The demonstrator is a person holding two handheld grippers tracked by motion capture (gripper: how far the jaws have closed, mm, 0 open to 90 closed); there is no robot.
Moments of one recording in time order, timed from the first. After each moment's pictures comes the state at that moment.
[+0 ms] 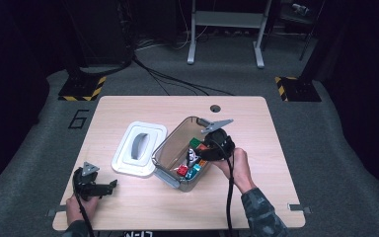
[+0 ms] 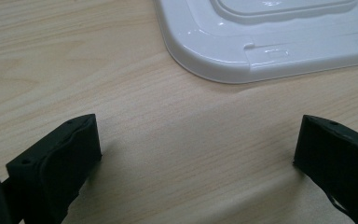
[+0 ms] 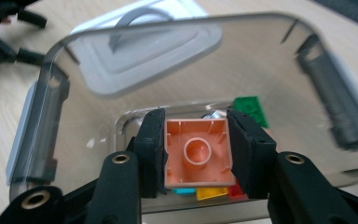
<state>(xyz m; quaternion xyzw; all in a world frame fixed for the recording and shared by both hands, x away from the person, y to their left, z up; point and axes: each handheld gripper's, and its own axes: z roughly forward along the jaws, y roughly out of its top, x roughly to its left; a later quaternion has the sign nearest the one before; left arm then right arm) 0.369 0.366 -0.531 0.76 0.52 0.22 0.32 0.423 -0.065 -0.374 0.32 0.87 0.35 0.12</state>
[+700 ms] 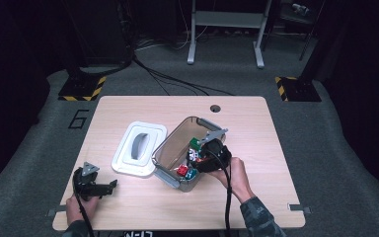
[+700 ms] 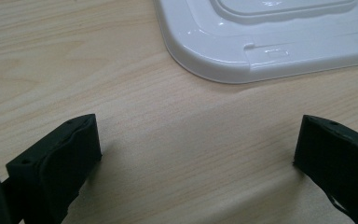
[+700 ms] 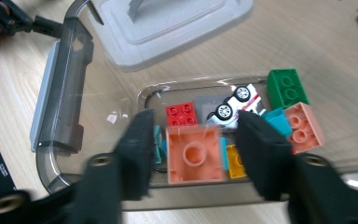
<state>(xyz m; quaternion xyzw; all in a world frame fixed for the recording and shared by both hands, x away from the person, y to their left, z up) 0.369 0.366 -0.531 0.77 0.52 0.22 0.32 0.406 -0.060 -0.389 0.33 0.88 0.34 0.10</state>
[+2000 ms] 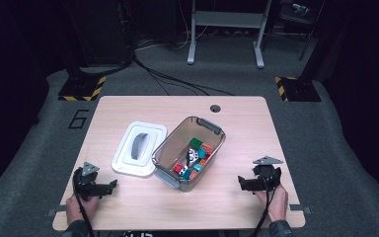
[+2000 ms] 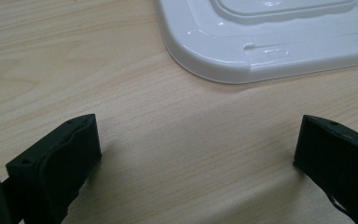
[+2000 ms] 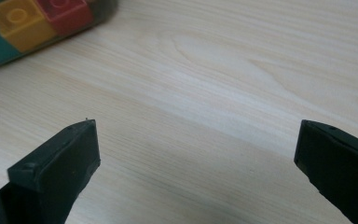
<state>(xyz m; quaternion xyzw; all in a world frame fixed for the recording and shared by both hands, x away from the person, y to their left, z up) 0.369 0.365 -0.532 0.76 0.52 0.22 0.32 0.378 -0.209 -0.488 0.53 0.77 0.30 0.21</state>
